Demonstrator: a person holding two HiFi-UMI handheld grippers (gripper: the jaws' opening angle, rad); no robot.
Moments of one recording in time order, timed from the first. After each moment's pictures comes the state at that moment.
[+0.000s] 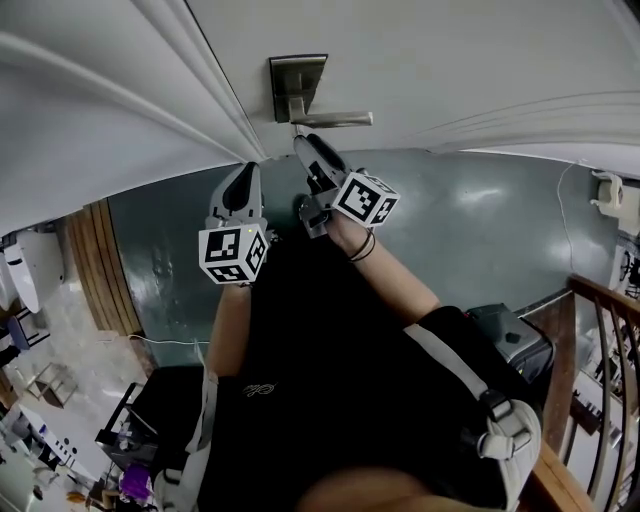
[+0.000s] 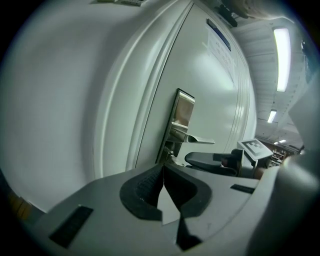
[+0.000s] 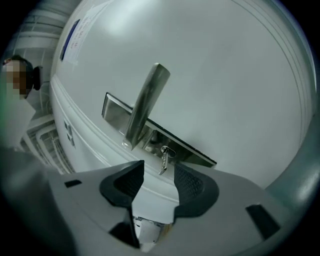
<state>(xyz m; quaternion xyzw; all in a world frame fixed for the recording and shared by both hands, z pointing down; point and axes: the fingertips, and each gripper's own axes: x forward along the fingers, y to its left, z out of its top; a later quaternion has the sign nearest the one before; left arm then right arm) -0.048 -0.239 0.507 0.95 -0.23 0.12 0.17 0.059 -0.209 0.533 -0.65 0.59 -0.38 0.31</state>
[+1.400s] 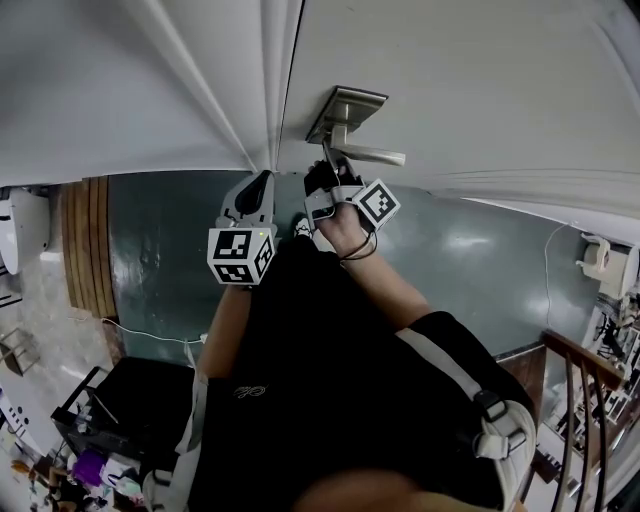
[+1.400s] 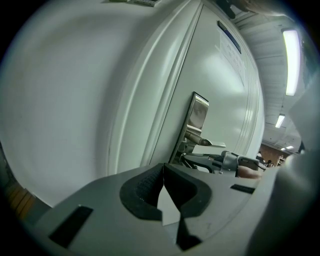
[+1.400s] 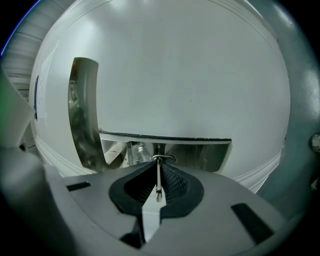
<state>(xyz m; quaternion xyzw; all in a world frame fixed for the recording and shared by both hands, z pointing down) -0.068 -0.266 0.506 0.94 -0.26 0.12 0.19 0.078 -0.254 0.545 -0.57 0.46 -0.45 0.52</state>
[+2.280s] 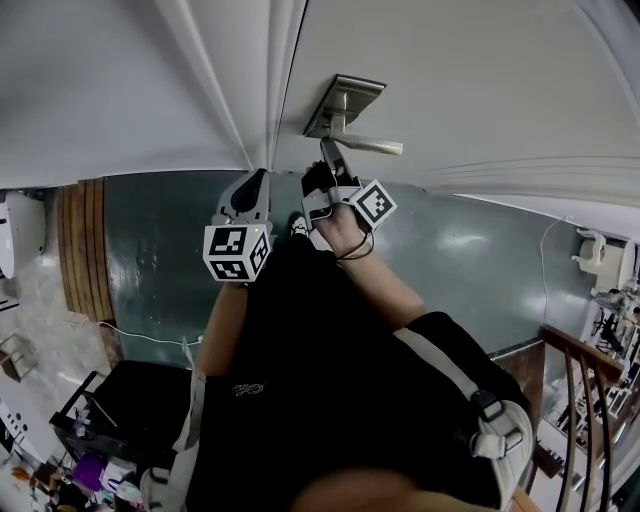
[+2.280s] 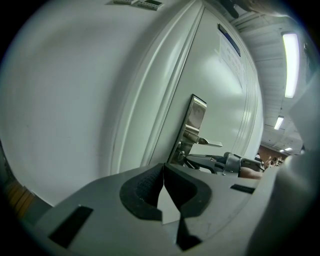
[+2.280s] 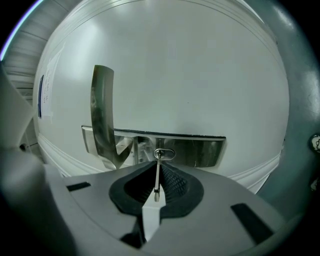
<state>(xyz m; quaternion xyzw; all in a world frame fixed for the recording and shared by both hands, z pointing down) -0.080 -0.257 0.514 0.94 -0.26 0.12 0.20 0.068 -0.237 0.549 -0.57 0.46 -0.44 0.52</state>
